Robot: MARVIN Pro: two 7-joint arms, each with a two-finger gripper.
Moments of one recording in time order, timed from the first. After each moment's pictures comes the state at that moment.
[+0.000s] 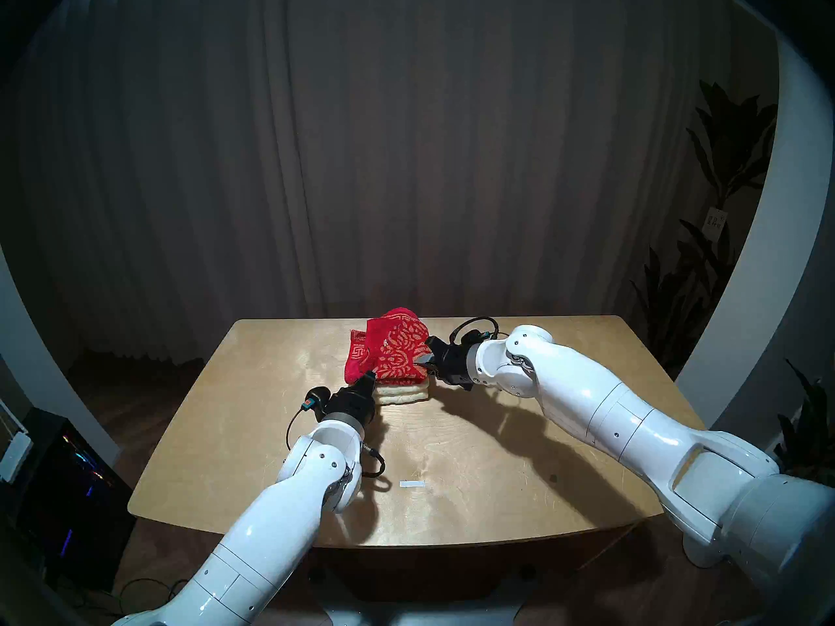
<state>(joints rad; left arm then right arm) 1.59 -1.24 -1.15 -1.65 -1.46 -0.18 0.29 -0.85 -1.15 0.65 -1.18 2.03 0.47 -0.36</state>
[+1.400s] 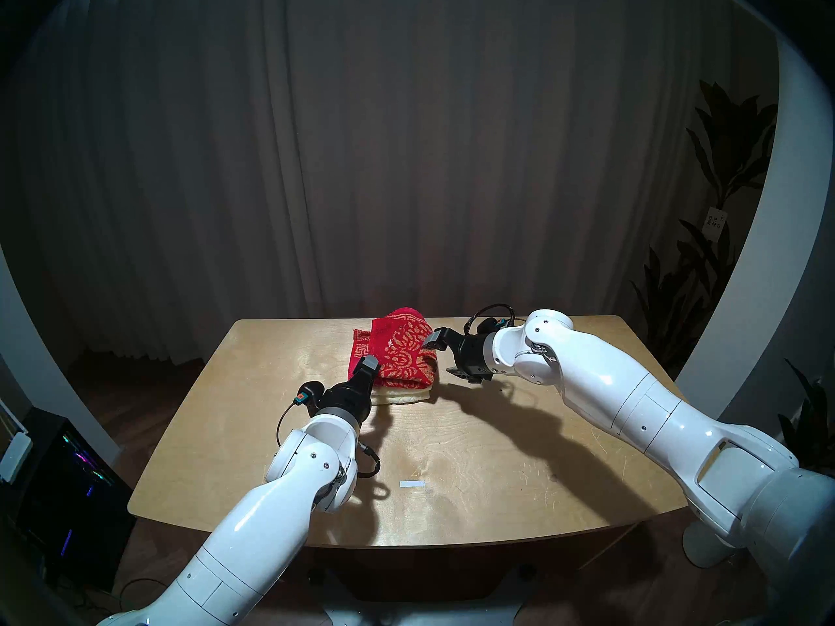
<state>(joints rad) 1.62 -1.18 -1.14 -1.81 -1.42 -0.19 0.48 -0.85 -1.02 0.67 -1.34 2.01 0.48 -0.44</state>
